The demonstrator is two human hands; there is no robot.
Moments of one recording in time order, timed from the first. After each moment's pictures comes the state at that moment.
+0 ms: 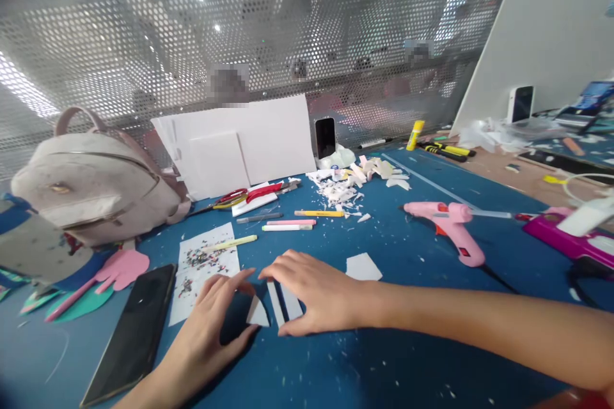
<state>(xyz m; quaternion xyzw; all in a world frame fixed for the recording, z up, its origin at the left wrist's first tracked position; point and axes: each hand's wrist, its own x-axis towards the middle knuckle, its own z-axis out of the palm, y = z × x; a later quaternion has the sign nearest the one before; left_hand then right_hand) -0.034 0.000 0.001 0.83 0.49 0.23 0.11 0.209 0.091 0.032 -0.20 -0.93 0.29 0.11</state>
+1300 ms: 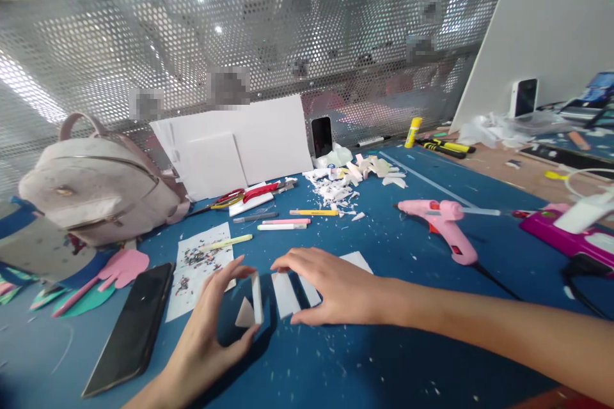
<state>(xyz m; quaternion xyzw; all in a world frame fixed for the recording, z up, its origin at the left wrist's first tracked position) -0.008 -0.007 0.003 0.79 0.50 0.33 0.13 0.249 0.089 0.045 -0.25 -0.90 0.34 0.12</state>
